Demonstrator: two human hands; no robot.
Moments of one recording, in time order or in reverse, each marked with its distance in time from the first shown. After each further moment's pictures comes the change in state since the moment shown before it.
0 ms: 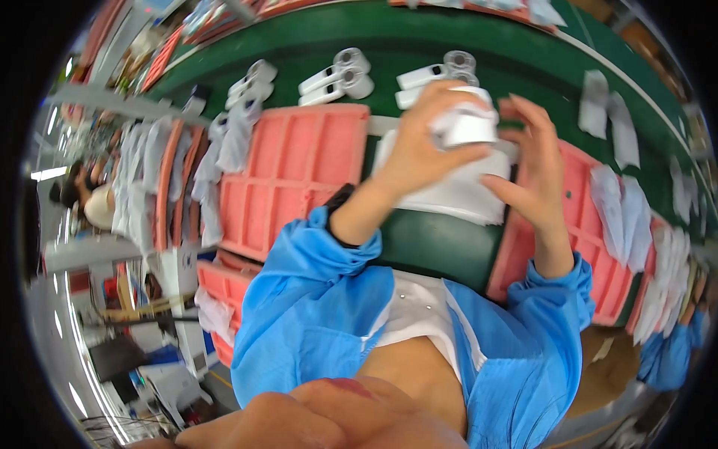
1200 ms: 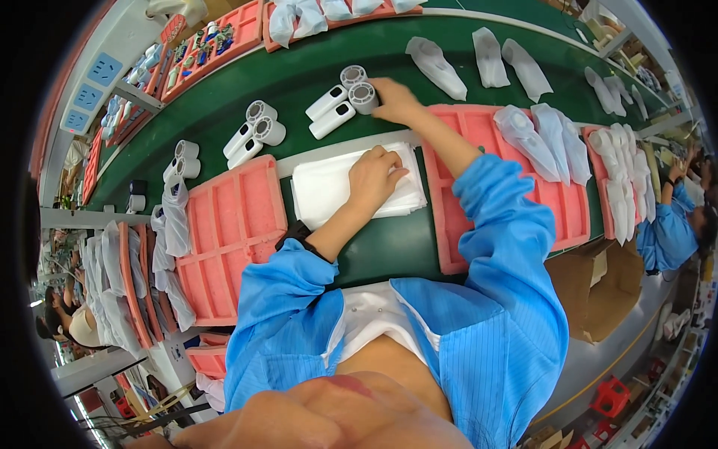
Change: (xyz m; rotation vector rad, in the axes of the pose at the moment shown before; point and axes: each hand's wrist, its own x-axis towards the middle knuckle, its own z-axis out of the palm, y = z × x) left_hand -0.066 -0.087 0.074 0.631 -0.337 -0.149; right_hand 0.052 0.181 -0.017 -0.627 -0.100 0.069
